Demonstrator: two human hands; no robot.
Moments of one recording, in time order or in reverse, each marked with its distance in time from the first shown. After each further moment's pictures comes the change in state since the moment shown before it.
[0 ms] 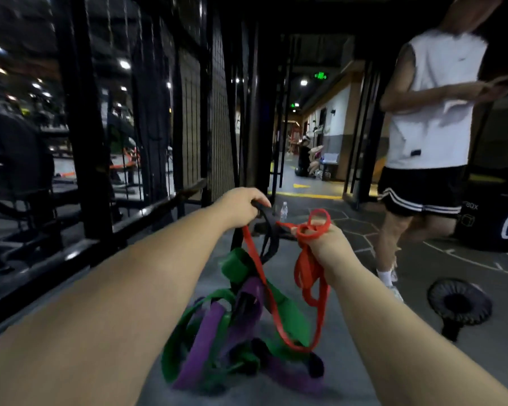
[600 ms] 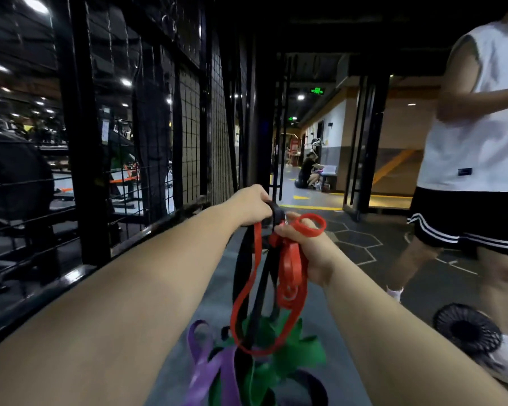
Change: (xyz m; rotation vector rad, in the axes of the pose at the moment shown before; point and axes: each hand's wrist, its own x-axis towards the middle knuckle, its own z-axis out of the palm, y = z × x) left_hand 0.039 0.029 -0.025 -0.069 0.055 -0.081; right_hand 0.020 -0.046 0.019 0.403 -0.392 0.009
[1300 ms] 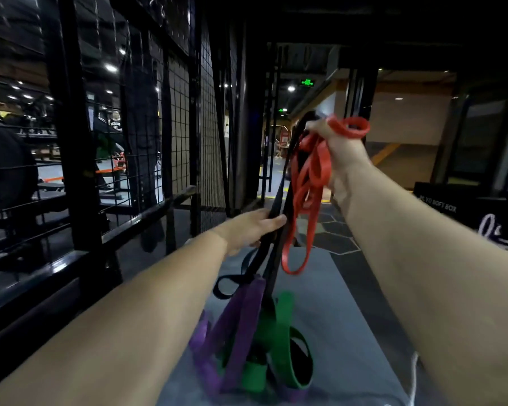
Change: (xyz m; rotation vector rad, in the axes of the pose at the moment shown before) left_hand -0.049 -0.013 0.041 -0.499 -0.369 0.001; right_hand -0.021 -0.133 0.014 -0.048 0.272 -0.262
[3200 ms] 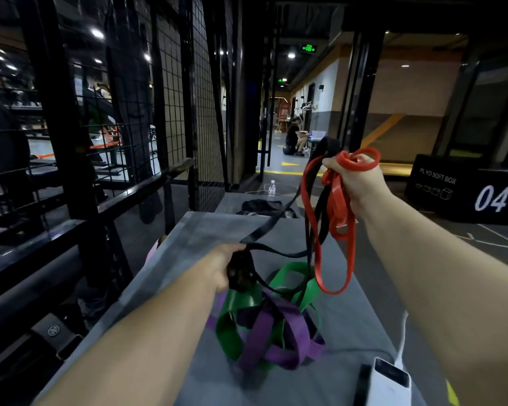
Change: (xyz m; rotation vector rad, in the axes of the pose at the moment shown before) left_hand -0.031 -0.107 0.051 -0.823 0.260 -0.612; right_hand -0.018 0.076 -0.080 -0.297 0.172 0.080
